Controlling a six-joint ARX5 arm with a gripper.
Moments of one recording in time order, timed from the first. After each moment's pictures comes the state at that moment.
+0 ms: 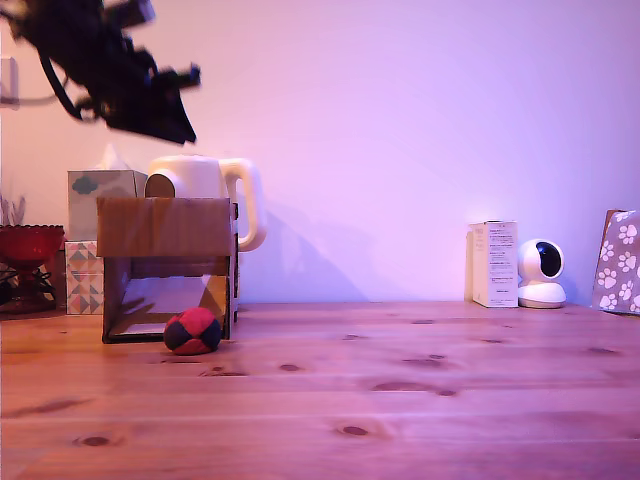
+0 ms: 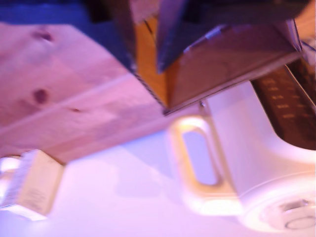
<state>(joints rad) -0.21 1.69 1.38 -0.11 0.25 0.06</state>
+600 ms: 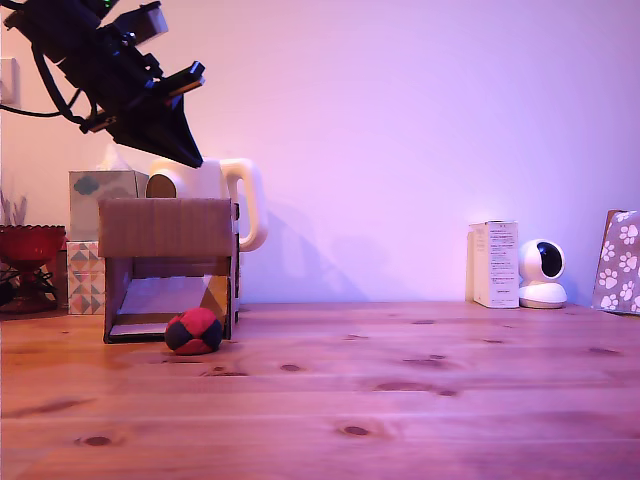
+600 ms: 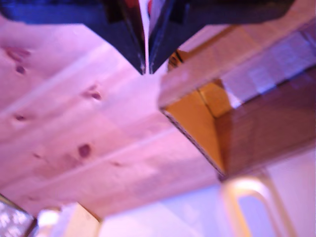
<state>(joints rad) -0.24 1.68 1.38 -0.32 0.33 0.06</state>
